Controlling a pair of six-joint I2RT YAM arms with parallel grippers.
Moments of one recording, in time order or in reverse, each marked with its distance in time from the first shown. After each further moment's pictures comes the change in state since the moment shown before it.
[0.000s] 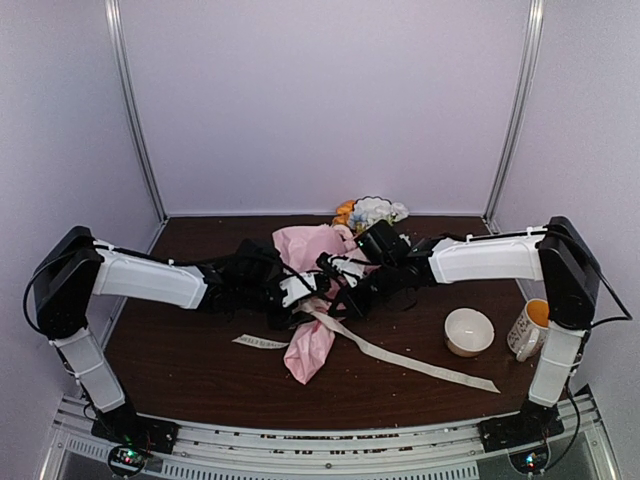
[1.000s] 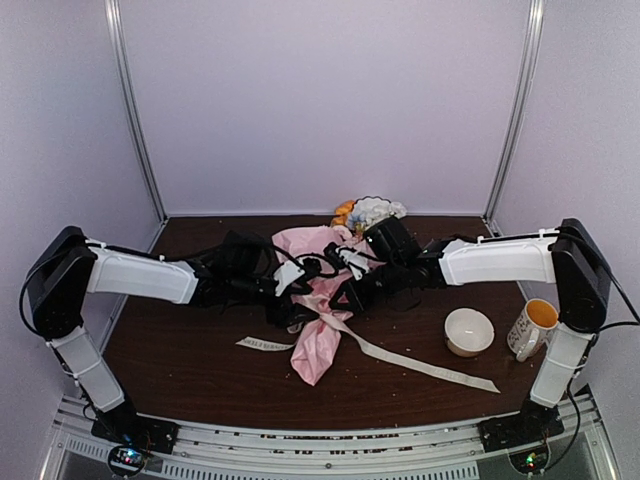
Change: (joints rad) left arm 0.070 -0.035 -0.030 0.089 0.281 -0.128; right arm -0.003 -0.068 -0.070 0.102 -0.008 0.131
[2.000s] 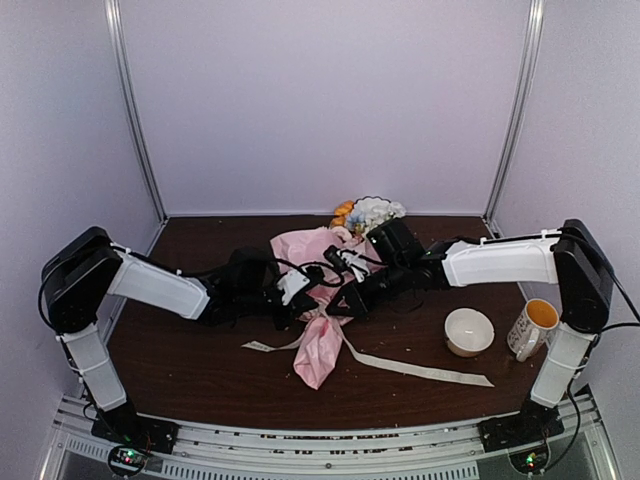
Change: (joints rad) left arm -0.035 0.096 -0.070 0.248 -0.180 -0.068; right arm -0.016 -0.012 -0.026 0.019 -0.121 0.009
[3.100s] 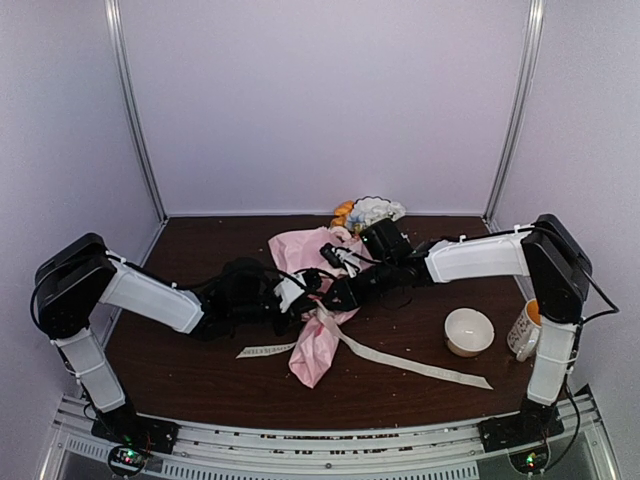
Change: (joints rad) left arm -0.053 -0.049 -0.116 0.176 -0.114 0.027; right arm -0.029 0.134 0.075 0.068 -0.021 0.050
